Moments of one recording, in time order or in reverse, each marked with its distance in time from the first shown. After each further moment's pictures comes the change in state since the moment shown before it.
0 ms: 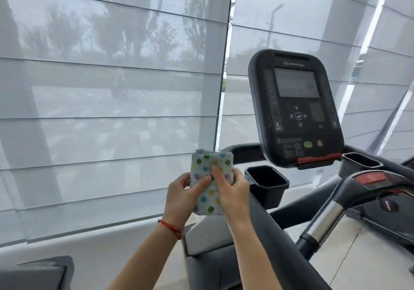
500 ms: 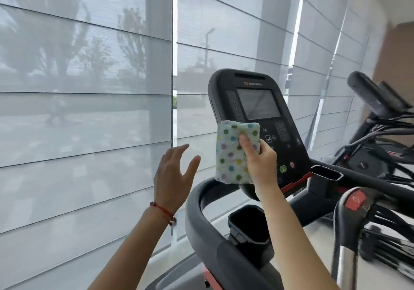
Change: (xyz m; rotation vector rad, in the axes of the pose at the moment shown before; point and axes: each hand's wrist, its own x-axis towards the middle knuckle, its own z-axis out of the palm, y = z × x) left_hand 0.219 0.016 0.056 0.516 -0.006 0.746; right_hand 0.200 -0.047 -0.046 -0.113 0.355 -0.290
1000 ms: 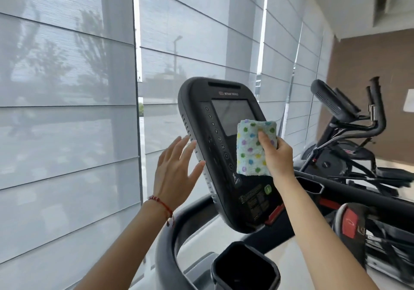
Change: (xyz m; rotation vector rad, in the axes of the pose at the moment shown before) left_hand 0.096 -0.027 0.105 0.247 -0.108 0.412; right_hand 0.132 0.033 -0.060 -0.124 0.202 -0.076
